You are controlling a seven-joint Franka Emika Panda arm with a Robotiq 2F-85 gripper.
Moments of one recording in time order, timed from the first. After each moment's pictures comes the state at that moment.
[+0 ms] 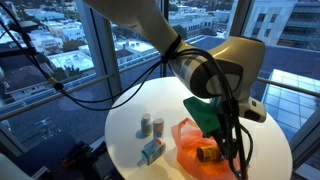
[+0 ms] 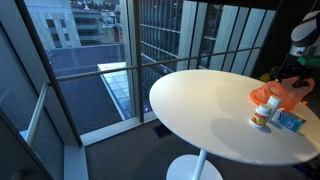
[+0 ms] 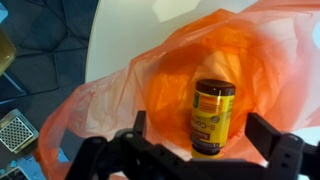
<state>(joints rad) -0.32 0.37 -0.29 -2.00 0.01 2.29 0.05</state>
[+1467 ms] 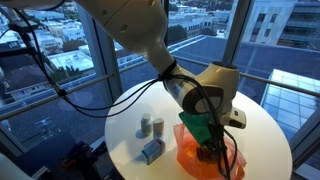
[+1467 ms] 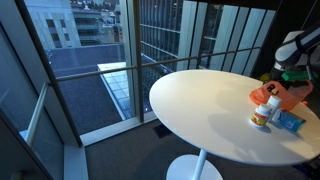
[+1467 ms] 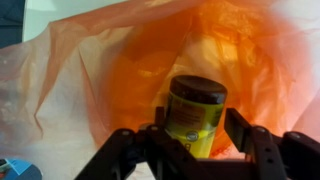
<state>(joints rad) -0.32 0.52 -0.23 -2.00 0.01 2.49 0.03</state>
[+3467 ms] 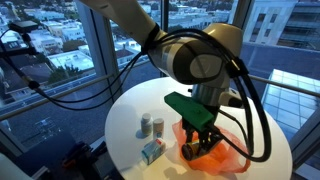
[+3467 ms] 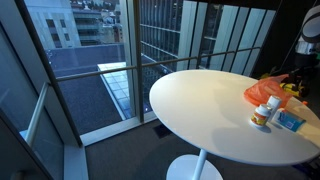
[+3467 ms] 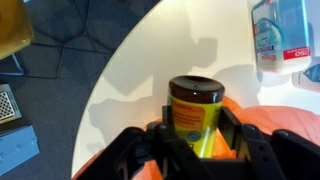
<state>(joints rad) -0.31 0.21 -0.25 -2.14 -0.14 2.17 -0.12</state>
